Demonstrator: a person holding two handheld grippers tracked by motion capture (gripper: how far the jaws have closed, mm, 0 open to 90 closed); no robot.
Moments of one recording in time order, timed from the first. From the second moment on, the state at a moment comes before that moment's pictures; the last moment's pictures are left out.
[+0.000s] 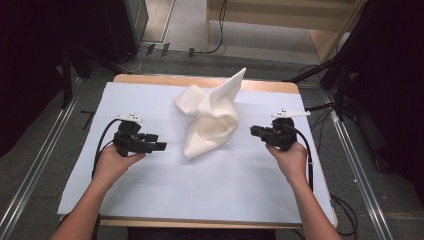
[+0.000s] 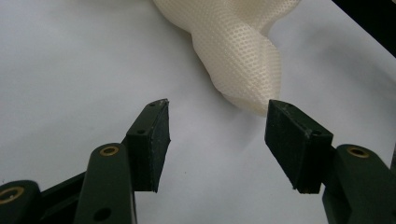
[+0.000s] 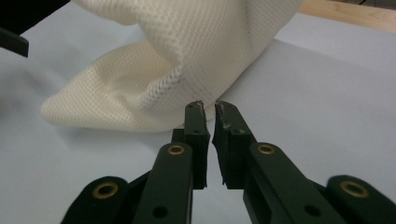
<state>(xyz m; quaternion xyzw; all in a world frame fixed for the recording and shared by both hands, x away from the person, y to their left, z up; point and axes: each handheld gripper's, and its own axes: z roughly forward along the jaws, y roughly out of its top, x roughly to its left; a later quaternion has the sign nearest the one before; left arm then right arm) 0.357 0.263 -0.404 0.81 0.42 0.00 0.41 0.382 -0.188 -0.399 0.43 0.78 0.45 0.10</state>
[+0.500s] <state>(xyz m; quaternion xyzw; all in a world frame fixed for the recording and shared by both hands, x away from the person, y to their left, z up) 0.351 0.267 -0.400 0.81 0.43 0.00 0.41 0.431 -0.169 -0.392 0.44 0.76 0.46 0.10</state>
